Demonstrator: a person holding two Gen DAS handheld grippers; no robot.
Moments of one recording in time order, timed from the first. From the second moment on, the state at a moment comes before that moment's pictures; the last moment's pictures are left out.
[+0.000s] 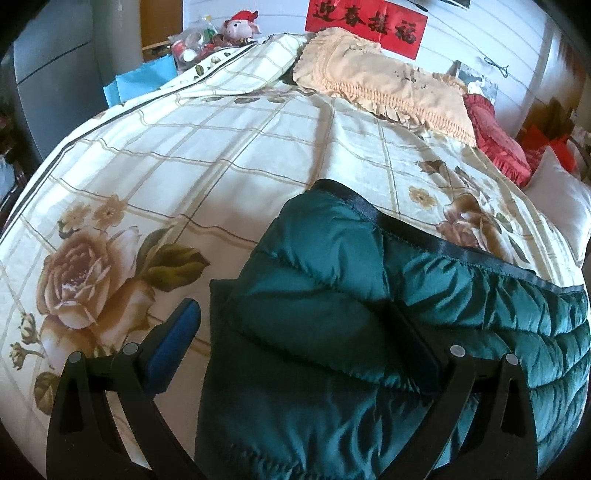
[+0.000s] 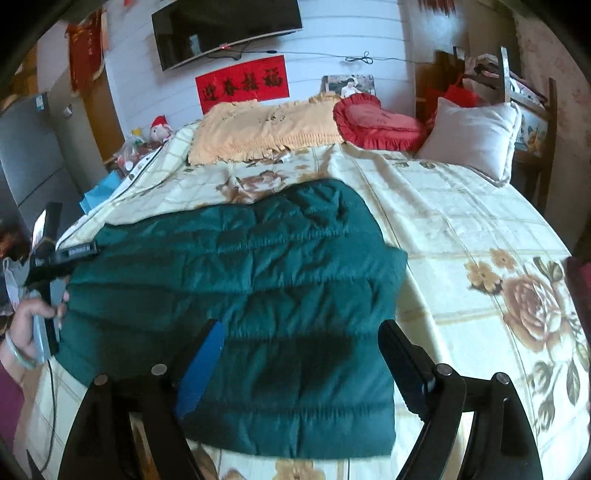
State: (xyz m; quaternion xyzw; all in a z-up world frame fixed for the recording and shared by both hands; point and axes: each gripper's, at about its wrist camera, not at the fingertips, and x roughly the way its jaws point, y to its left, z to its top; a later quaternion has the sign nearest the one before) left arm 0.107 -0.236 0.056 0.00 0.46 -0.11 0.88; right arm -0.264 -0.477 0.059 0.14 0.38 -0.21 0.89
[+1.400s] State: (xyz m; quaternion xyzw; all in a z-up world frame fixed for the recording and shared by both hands) left arm 0.028 -0.163 0.032 -0.10 0.50 -0.25 0.83; right arm -0.254 -0.528 0.019 0.29 0.40 -0.18 0.85
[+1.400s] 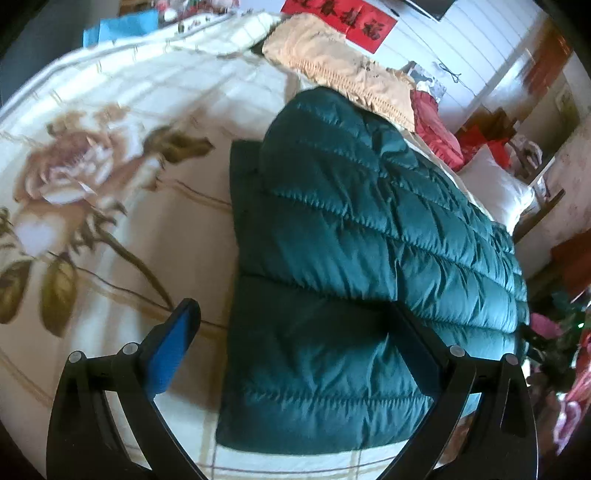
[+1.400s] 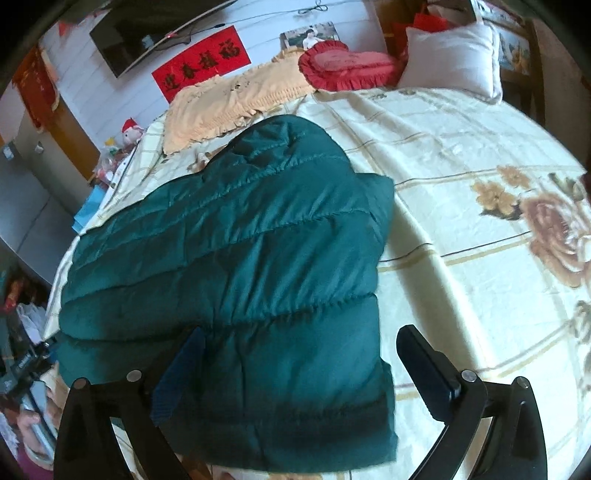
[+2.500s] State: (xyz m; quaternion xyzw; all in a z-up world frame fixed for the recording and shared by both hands) left arm -0.089 -0.108 0.060 -0.09 0.51 -0.31 0.80; right arm -0.329 -0.456 0.051 0.33 0.40 -0.06 0.85
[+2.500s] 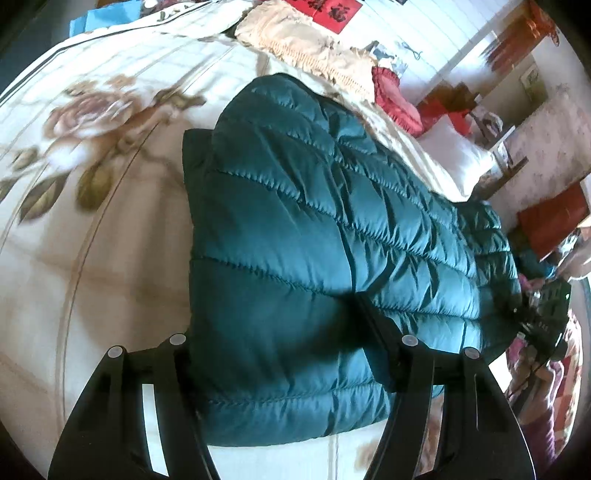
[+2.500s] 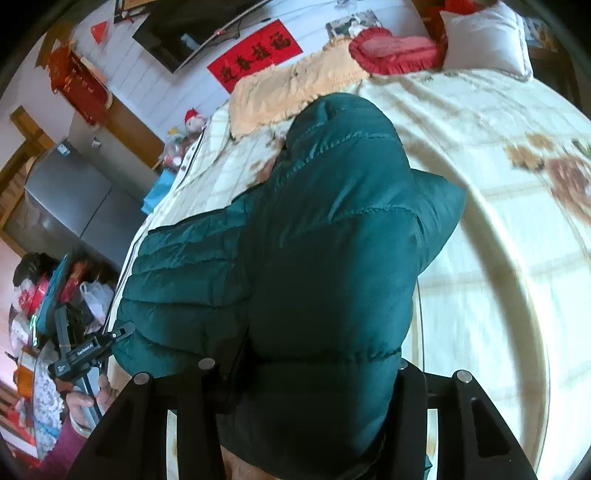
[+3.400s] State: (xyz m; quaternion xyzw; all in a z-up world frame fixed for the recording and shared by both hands) left arm -0.206 -0.107 0.110 0.00 0.38 -0.18 0.91; right arm -0.405 -0.349 0.110 0.18 0.34 -0.21 0.90
